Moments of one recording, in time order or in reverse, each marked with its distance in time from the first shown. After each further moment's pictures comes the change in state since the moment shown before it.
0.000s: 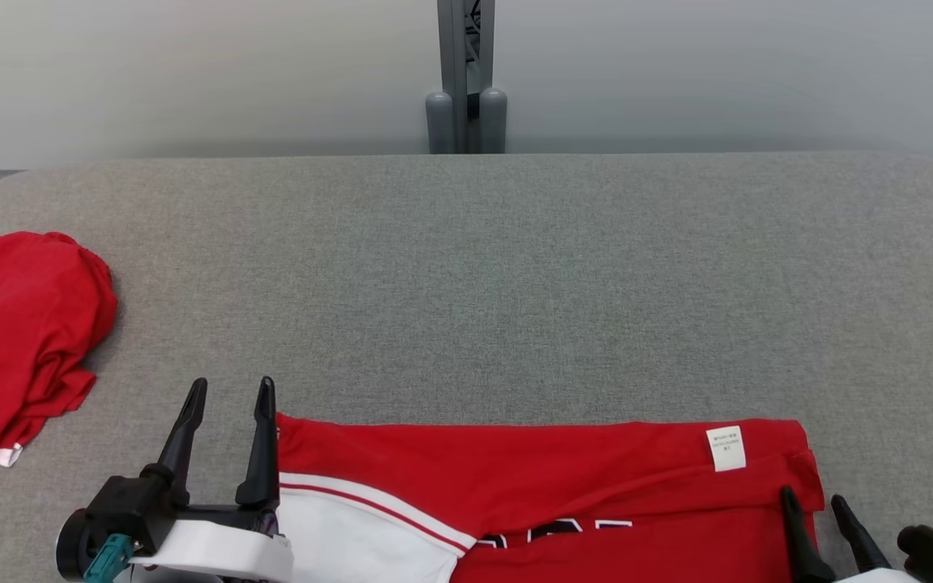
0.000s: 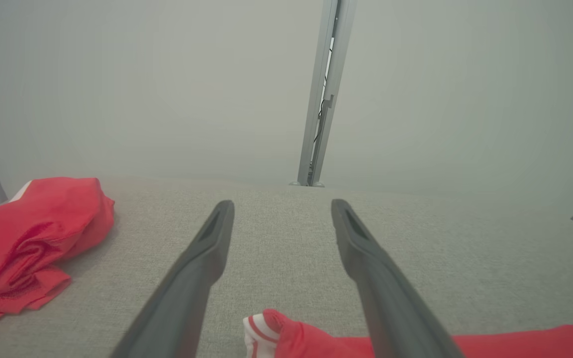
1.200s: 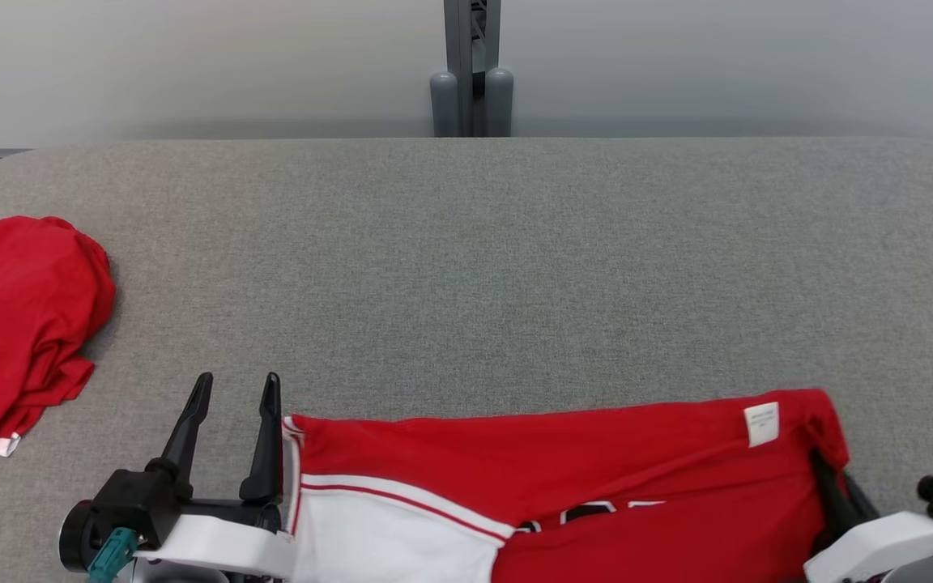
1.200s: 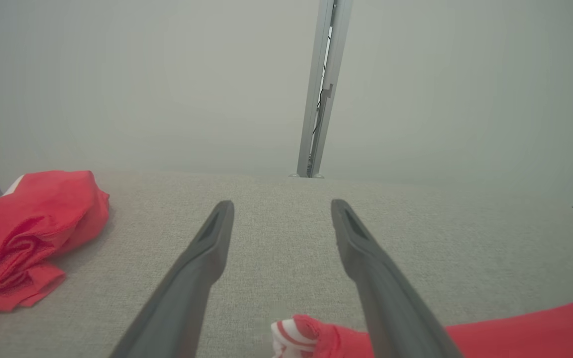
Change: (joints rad) left arm -0.011 0.000 -0.001 0.008 0.016 -0.015 0.000; right arm -0.151 -0.102 0.169 0.147 0.291 0.000 -0.001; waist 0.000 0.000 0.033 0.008
